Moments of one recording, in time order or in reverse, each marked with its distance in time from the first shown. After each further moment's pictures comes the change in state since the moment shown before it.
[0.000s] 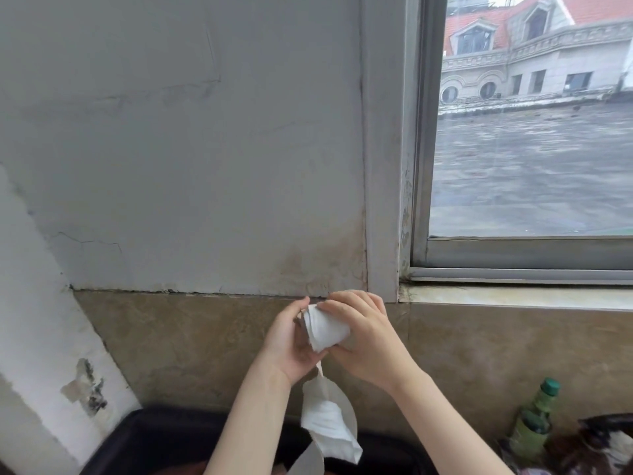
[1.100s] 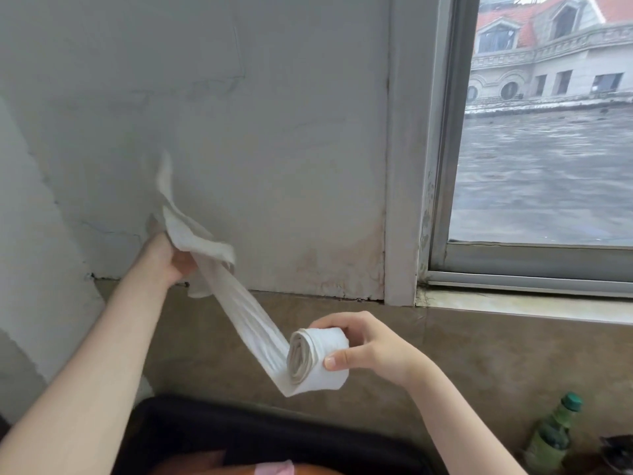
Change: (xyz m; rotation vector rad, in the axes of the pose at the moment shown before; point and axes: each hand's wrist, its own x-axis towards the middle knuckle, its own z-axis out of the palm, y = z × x) left_hand 0.009 0.197 -0.093 0.258 0.441 0.457; right_hand 0.025 -0.032 -0.020 1.035 -0.575 0.488
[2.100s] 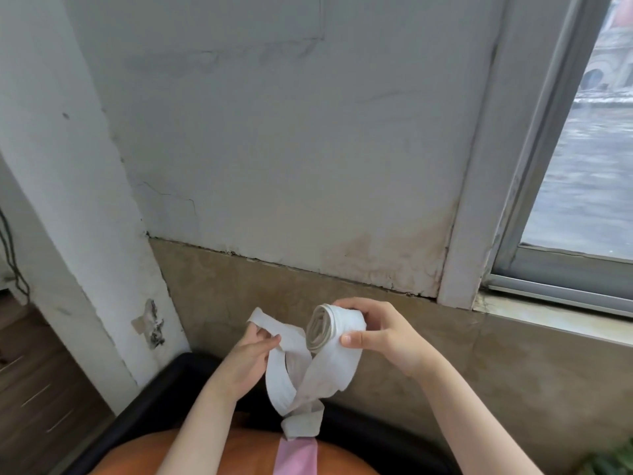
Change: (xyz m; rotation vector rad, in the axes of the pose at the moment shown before) left_hand -0.056 -0.193 -0.066 -0.051 -0.270 -0.239; right_hand 0.046 0.026 0.021 0.043 0.039 0.017
